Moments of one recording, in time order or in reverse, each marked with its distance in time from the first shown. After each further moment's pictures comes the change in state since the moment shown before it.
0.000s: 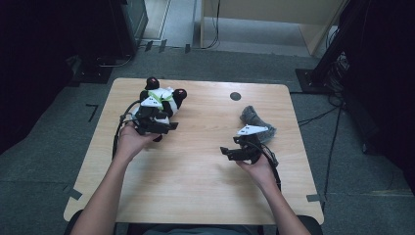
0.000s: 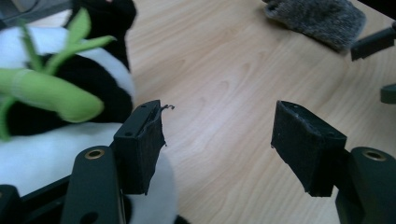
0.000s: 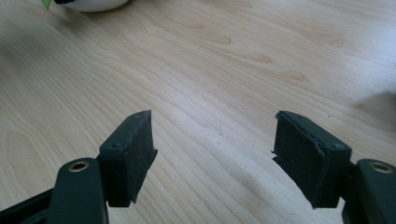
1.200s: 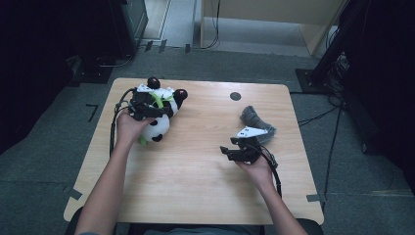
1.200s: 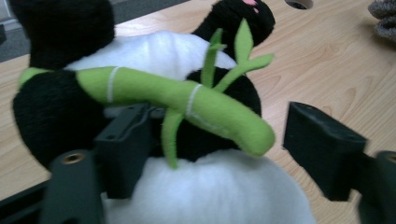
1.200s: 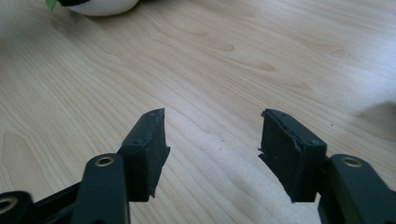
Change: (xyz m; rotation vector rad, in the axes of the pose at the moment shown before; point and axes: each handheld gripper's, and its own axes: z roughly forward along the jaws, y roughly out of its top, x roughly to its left) left arm 0.057 0.005 0.026 -0.013 0.185 -0.085; right arm 0.004 -0.006 0.002 -0.041 -0.014 -0.046
